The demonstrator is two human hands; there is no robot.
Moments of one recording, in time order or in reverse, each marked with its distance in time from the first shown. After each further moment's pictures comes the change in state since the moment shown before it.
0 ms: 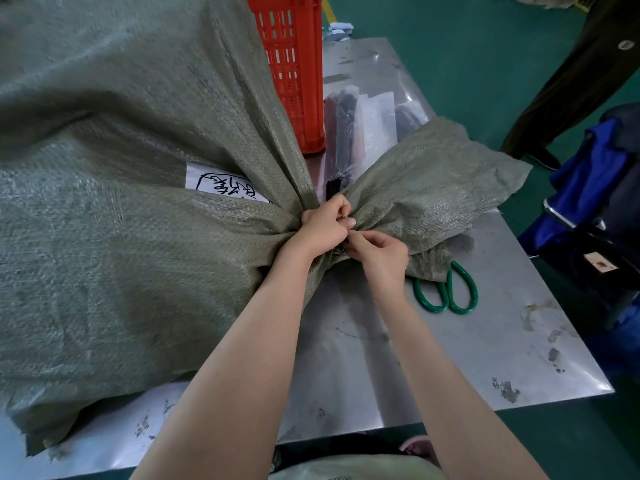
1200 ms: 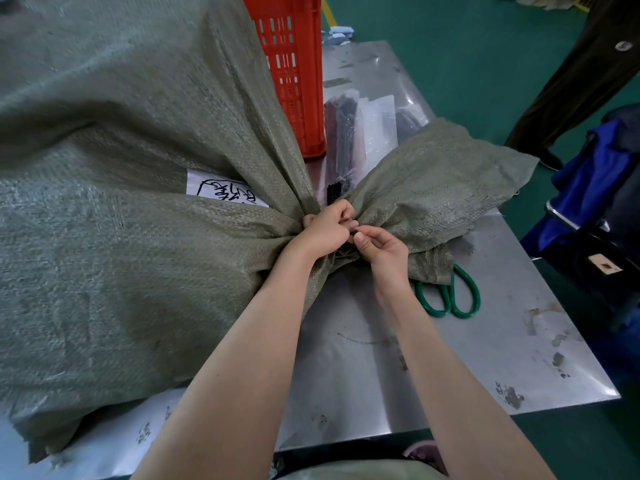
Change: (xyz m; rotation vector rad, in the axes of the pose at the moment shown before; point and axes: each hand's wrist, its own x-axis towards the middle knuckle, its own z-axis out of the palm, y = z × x) left_hand 0.004 0.002 0.000 -0.015 -0.034 -0.052; right_hand 0.017 0.007 -0.006 0.307 -0.212 -0.064
